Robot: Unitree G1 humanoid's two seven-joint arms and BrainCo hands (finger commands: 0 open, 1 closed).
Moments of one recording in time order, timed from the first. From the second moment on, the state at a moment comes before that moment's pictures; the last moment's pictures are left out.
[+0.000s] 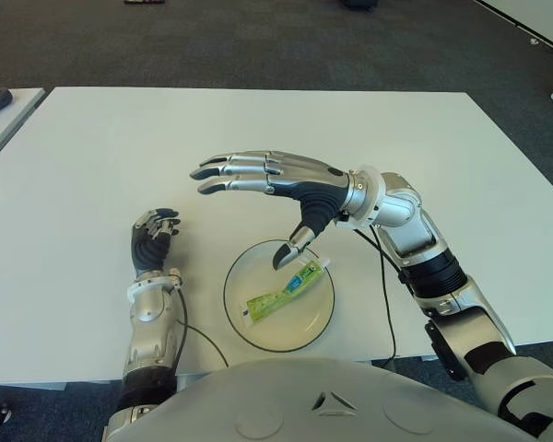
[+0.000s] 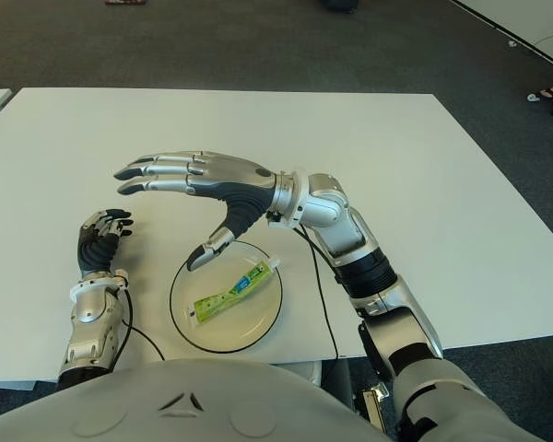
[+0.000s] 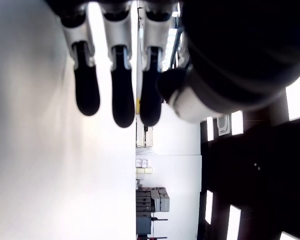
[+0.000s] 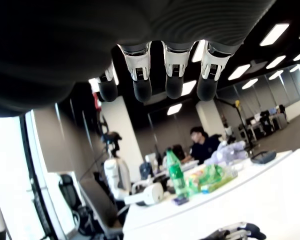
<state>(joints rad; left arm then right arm) 0.24 -0.01 0.19 0.19 -0.02 -0.27 0.18 -0.44 -0.33 0.39 -0.06 -0.11 -0.64 0.59</state>
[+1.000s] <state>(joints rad) 0.26 -0.01 0.16 0.16 0.04 -0.39 0.18 -0.11 0.01 0.13 0.02 -0.03 -0.53 0.09</state>
